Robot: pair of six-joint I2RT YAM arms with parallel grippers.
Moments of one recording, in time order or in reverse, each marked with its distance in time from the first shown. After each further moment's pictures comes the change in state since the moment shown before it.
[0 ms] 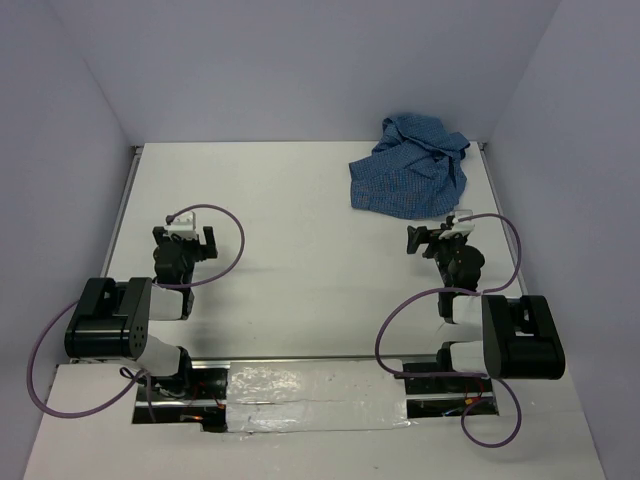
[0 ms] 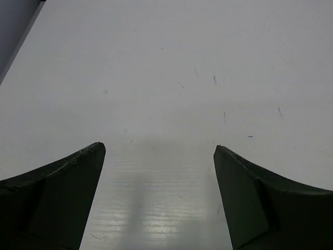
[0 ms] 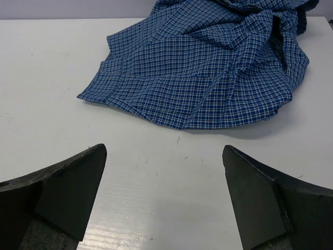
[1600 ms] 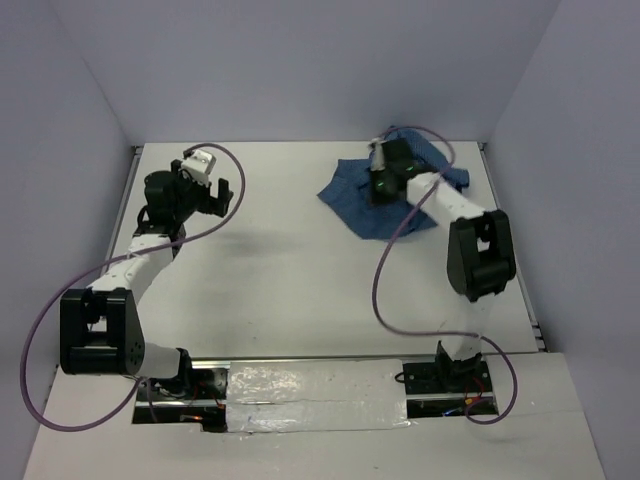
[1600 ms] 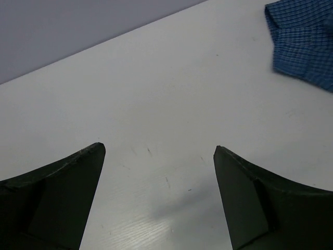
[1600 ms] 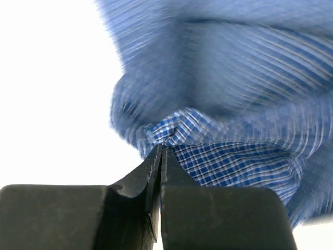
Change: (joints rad) left arm -0.021 -0.088 0.566 -0.742 0.375 0.141; right arm 0.215 0.632 1.358 -1.619 0.066 0.100
